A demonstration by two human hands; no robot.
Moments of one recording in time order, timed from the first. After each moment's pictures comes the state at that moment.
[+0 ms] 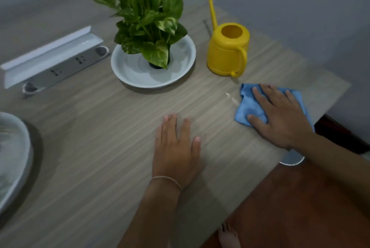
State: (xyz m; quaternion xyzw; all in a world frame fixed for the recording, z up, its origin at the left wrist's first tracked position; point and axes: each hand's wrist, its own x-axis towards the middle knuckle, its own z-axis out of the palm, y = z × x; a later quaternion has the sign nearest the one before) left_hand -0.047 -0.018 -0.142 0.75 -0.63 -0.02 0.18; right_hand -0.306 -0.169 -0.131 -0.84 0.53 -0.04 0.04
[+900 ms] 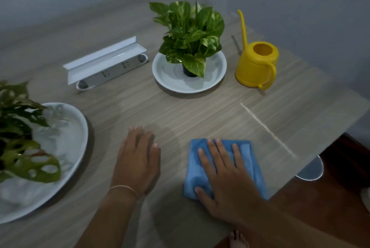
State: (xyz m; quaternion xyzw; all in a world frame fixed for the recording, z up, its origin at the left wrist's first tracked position) left_hand 0.090 0.062 -0.102 0.80 -0.55 -0.06 0.23; right_hand -0.160 0.011 -0.131 -0.92 0.37 -0.05 0.07
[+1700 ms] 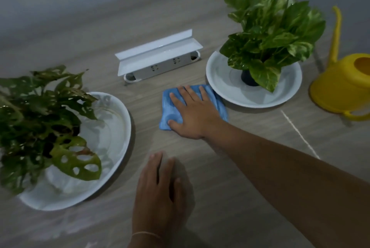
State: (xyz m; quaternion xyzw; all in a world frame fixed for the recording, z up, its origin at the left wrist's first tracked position) left_hand 0.106 0.113 -0.141 0.85 -0.47 0.00 0.24; right_hand 0.106 -0.141 -0.139 -0.97 0.23 -0.03 0.10
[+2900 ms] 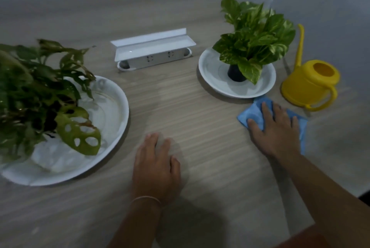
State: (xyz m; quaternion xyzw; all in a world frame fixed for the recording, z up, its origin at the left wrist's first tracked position) left_hand 0.106 0.109 -0.146 0.84 -0.47 0.04 0.27; right_hand -0.113 -0.136 -0.127 -0.79 0.60 -0.03 0.06
